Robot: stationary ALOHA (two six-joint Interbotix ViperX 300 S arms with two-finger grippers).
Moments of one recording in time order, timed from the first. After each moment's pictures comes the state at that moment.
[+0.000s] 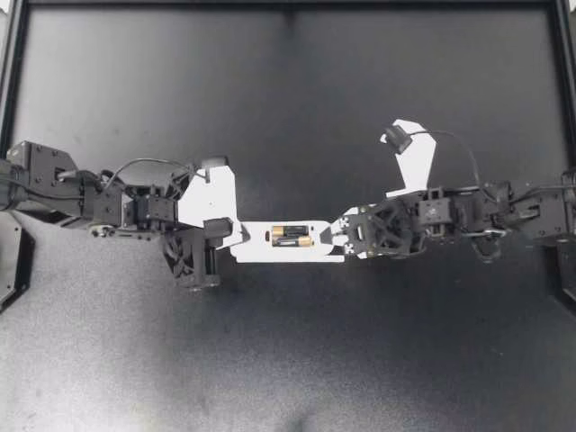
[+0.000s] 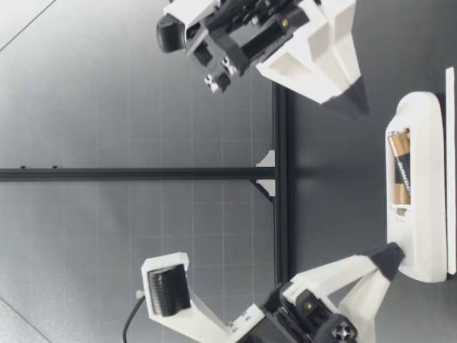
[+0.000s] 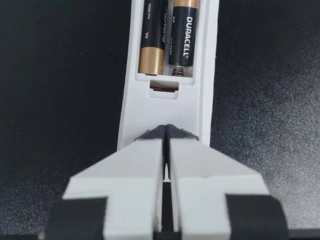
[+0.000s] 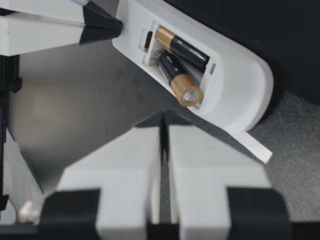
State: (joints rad) left arm 0.07 0.08 0.83 -0.02 0.00 -0.01; right arm -0.08 0.06 0.89 -0.05 -0.28 1.27
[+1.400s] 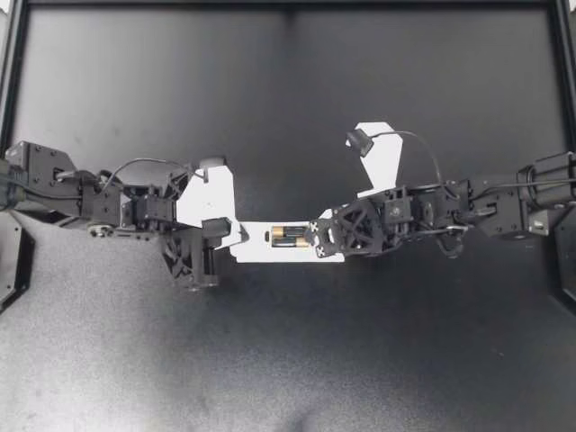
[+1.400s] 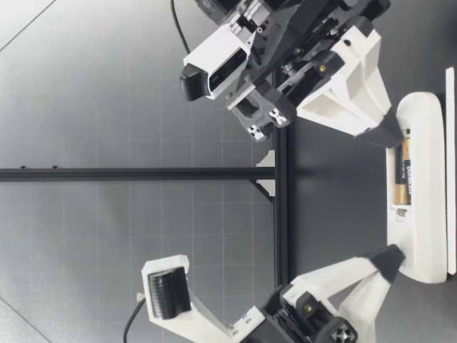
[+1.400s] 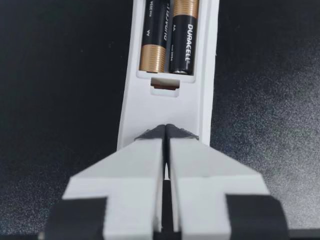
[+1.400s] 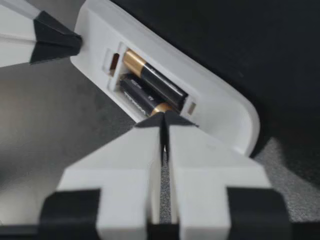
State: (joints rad) left arm 0.07 0.08 0.84 -0.02 0.00 -0.01; right arm -0.10 0.19 0.77 -0.11 -0.17 1.24
